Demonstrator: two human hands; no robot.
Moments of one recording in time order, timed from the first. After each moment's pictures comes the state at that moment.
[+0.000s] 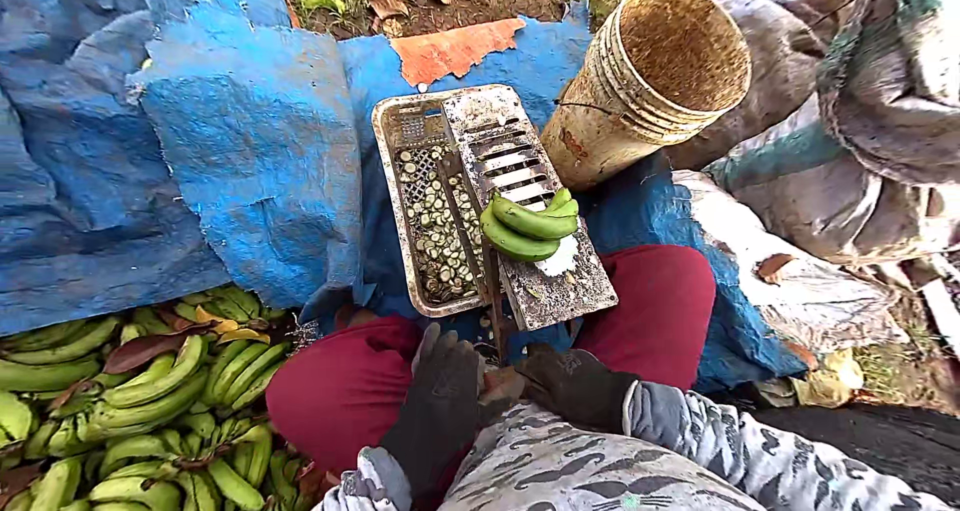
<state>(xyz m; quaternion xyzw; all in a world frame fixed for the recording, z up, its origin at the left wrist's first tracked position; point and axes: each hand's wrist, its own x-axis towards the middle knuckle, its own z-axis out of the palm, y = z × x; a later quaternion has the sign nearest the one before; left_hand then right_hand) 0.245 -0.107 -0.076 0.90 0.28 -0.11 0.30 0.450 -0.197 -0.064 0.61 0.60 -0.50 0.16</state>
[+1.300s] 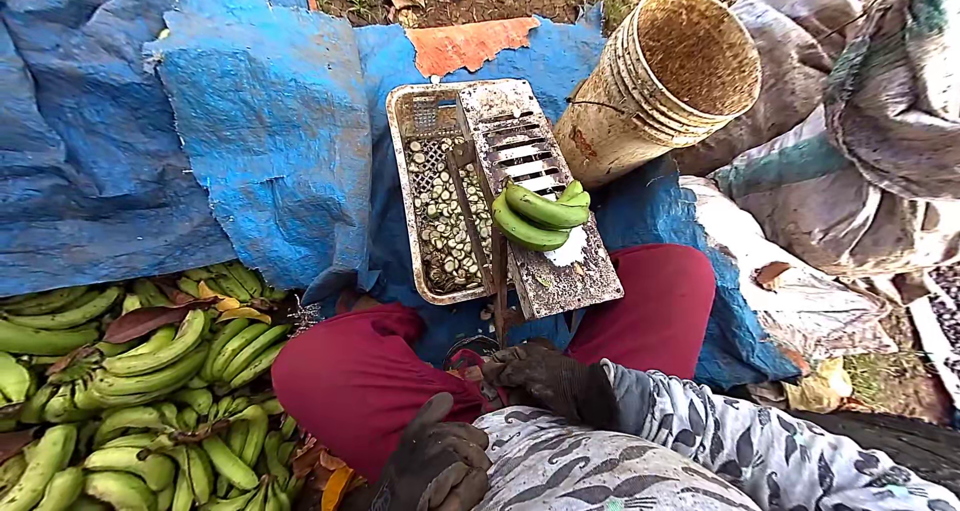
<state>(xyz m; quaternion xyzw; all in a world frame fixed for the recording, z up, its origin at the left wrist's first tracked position) 0.151 -0.172 -0.069 0.77 0.16 0.29 0.55 0.405 -0.182 -0.053 0.55 0.23 -0.78 -0.20</state>
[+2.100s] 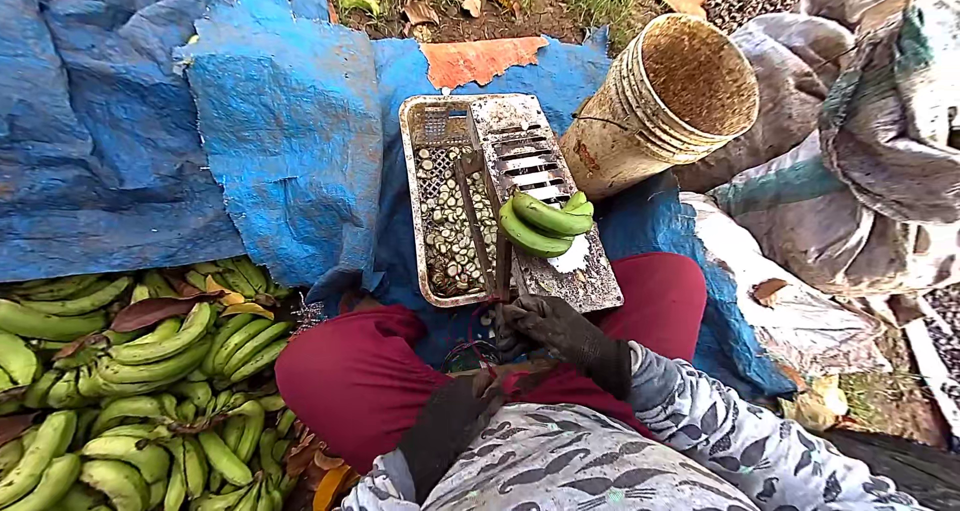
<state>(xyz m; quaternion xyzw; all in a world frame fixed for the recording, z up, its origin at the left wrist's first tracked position) 0.221 -0.140 -0.075 0.67 0.36 -0.13 0.63 0.433 -0.154 -0.038 0.63 0.29 -0.66 -0.29</state>
